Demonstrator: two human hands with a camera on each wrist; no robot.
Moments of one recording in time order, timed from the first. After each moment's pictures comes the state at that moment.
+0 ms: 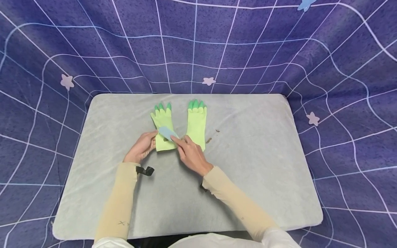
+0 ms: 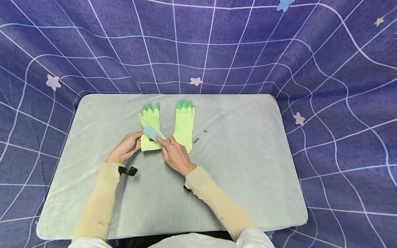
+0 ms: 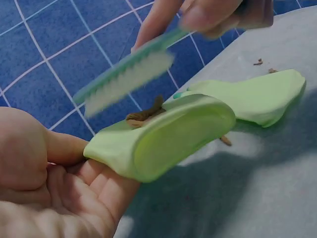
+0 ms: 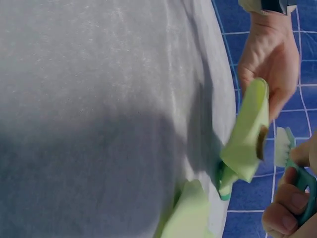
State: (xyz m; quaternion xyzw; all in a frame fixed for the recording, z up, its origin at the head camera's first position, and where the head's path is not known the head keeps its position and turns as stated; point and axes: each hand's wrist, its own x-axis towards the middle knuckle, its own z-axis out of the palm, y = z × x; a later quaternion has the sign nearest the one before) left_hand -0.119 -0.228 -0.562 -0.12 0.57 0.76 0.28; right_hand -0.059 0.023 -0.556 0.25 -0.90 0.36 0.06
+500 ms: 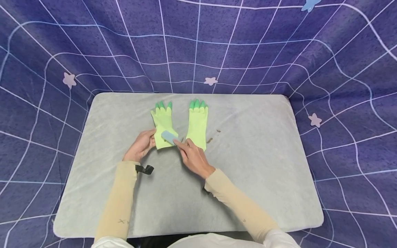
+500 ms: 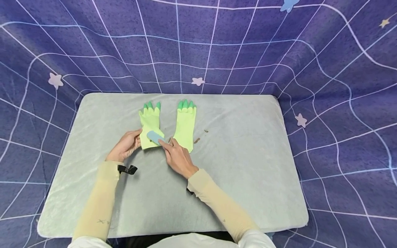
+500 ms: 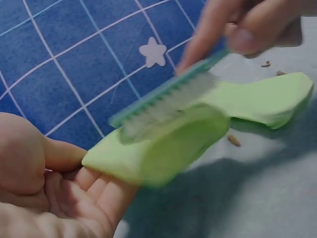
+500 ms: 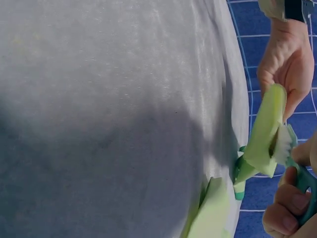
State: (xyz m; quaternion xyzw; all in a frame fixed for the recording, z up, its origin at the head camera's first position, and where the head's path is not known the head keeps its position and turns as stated) left_hand -0.120 -0.234 -0.559 -0.13 0.56 0.78 0.26; right_hand -0.054 0.024 -0.567 0.26 -0.90 0.34 0.05
